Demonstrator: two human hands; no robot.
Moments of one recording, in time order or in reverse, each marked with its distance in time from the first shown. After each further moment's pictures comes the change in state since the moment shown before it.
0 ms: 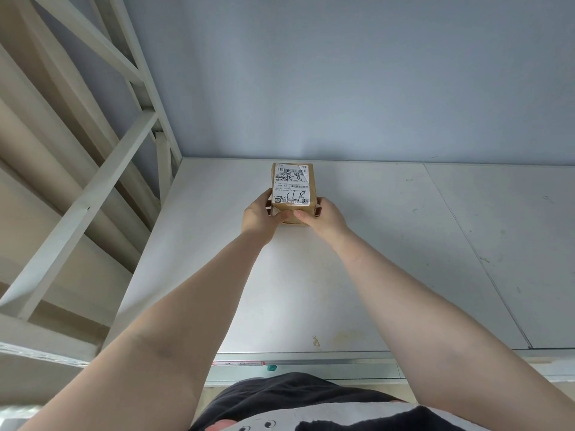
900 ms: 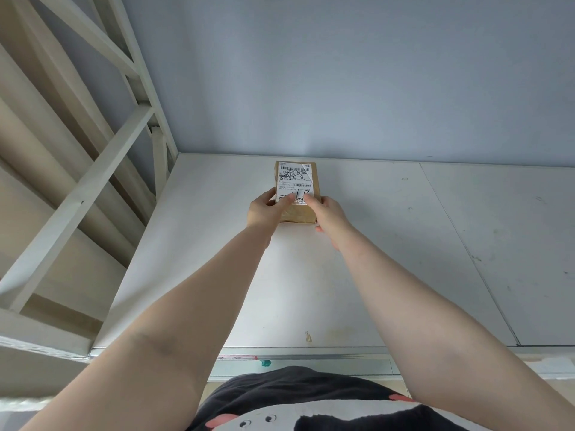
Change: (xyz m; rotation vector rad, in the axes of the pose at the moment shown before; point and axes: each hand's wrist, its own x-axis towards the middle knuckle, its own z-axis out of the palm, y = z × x) left_hand -0.002 0.016 0.017 -0.456 -0.023 -0.232; right_hand -0.010 -0.009 -0.016 0.195 -0.006 0.085
